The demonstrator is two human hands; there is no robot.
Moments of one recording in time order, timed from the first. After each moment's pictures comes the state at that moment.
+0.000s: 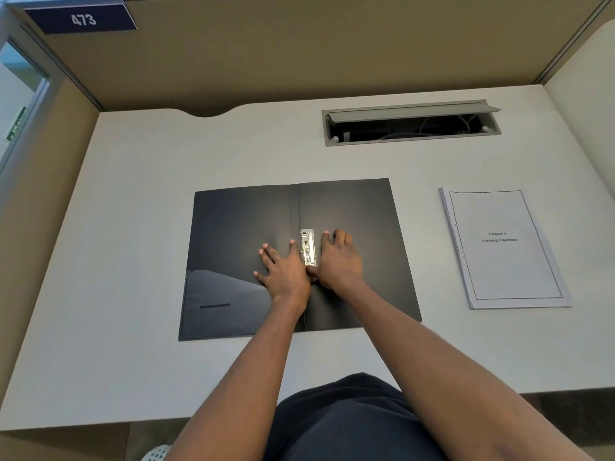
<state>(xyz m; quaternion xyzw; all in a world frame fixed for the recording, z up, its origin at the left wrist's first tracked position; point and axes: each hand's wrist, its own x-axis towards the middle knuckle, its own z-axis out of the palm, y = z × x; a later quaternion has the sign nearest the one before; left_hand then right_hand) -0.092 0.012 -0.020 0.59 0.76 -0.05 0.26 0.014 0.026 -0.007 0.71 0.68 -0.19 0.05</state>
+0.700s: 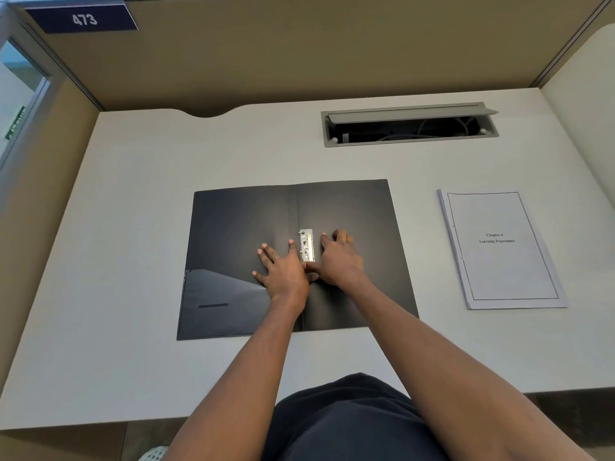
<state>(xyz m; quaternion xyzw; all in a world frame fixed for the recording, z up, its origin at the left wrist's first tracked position) -0.092 0.013 -0.019 0.58 0.77 -0.04 0.28 0.023 0.032 -0.002 0.71 0.66 -0.26 0.03</state>
